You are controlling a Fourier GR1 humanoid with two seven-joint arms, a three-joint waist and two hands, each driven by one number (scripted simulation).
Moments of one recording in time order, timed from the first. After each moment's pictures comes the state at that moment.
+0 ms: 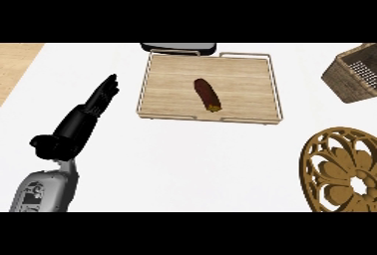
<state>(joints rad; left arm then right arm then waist) -0.22 0.15 0.03 -1.56 -0.09 -0.26 0.00 -0.75 -1.25 -0.09 -0.86 -0.49 0.54 -0.19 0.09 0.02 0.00</state>
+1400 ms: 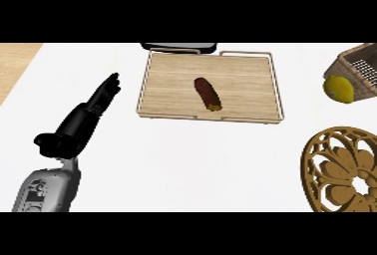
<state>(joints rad) -0.24 0.14 0.03 -1.55 -0.10 -0.25 0.00 -1.12 -1.01 -0.04 -0.25 -0.11 0.37 -0.62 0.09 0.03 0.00</state>
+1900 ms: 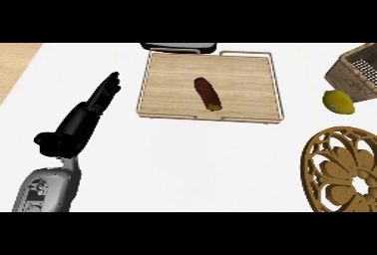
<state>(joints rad) -0.24 0.14 0.03 -1.55 -0.10 -0.25 0.00 -1.23 -1.05 -0.13 -0.12 -0.19 0.50 -0.51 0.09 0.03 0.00</state>
